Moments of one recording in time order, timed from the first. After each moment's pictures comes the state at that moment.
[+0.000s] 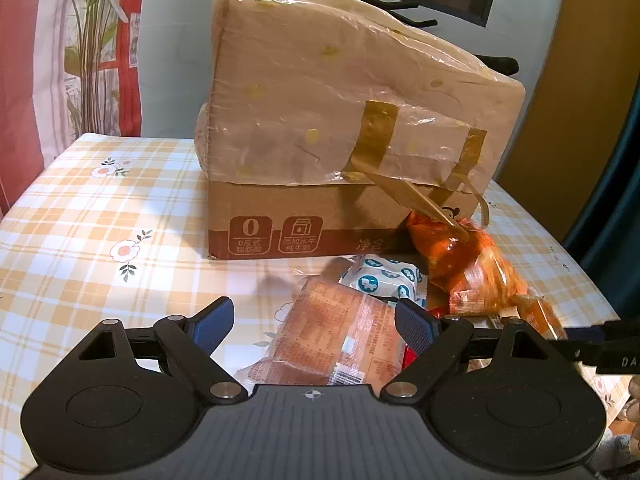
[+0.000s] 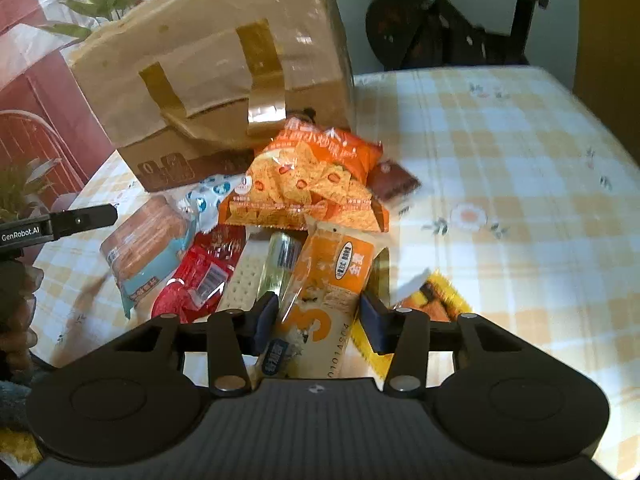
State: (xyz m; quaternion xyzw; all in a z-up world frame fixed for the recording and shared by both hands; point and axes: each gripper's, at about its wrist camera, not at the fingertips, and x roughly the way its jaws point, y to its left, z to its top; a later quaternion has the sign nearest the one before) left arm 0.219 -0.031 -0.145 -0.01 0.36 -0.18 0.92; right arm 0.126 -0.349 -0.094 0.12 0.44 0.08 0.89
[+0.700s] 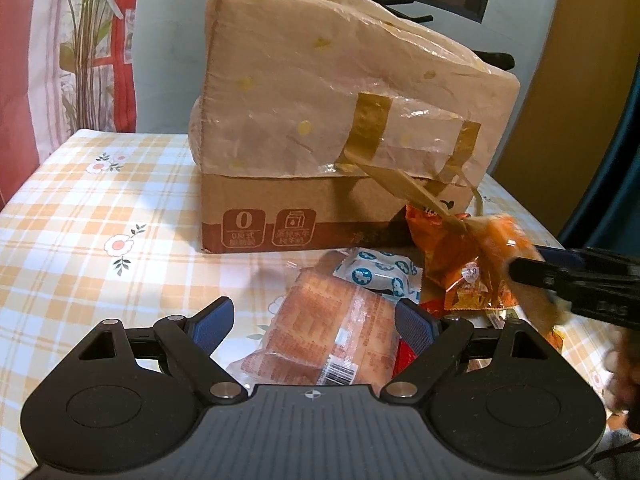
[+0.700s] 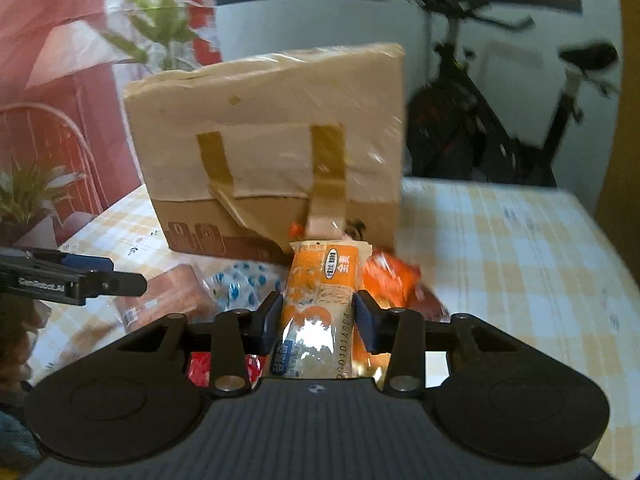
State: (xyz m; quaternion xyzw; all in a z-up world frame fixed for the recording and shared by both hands) left arm 0.217 -0.033 -0.147 -0.01 0.36 -0.19 0.91; right arm 0.154 -0.313 -0.072 0.03 0.31 0.12 0.94
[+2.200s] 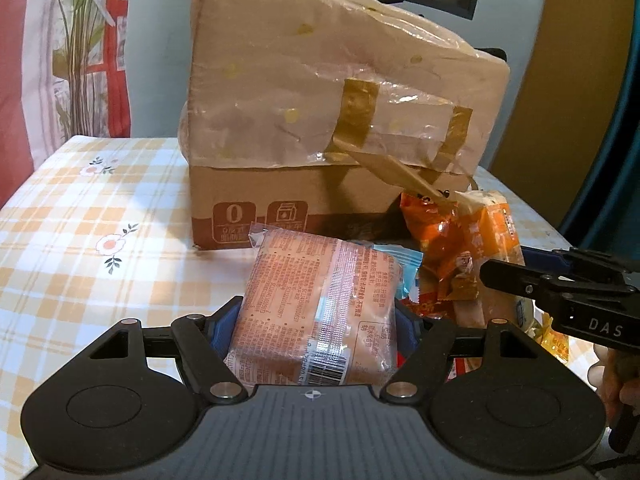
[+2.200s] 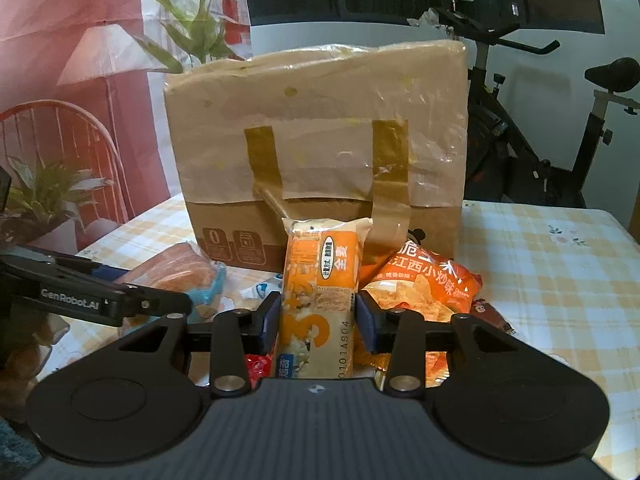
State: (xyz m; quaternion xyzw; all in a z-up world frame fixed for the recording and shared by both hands) left arm 0.208 -0.037 -0.158 0.00 0.35 -0.19 0.92; right arm 0.147 -0.294 -0.096 0.05 0.27 0.15 0.95
